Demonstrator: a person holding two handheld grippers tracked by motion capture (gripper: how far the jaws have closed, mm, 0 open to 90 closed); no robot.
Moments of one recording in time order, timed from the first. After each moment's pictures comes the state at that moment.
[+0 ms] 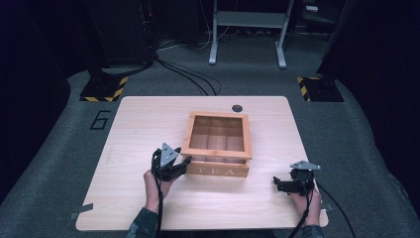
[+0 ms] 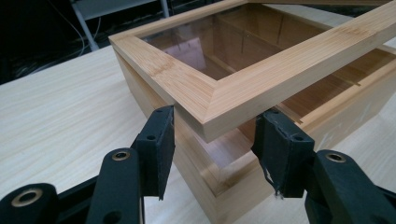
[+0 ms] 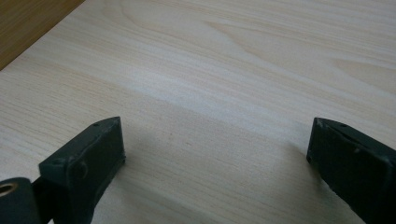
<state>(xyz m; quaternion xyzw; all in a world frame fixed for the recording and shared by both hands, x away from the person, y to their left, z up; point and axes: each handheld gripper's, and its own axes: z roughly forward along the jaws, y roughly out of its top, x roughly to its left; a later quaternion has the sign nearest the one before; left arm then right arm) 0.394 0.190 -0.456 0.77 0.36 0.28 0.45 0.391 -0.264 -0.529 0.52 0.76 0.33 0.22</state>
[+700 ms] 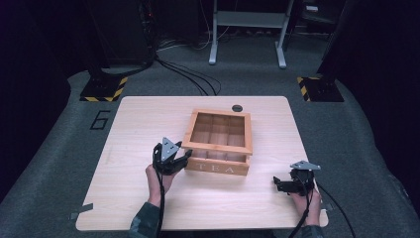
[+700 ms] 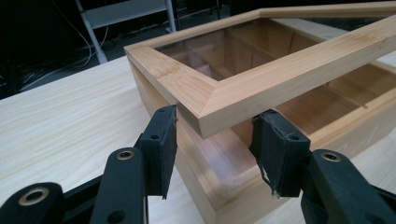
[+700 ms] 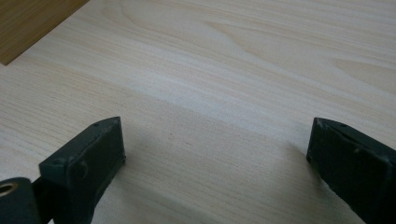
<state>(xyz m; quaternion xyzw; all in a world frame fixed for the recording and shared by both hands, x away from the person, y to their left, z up) 0.409 0.188 -0.449 0.75 0.37 0.29 0.47 0.391 -0.264 -0.529 0.52 0.76 0.33 0.22</state>
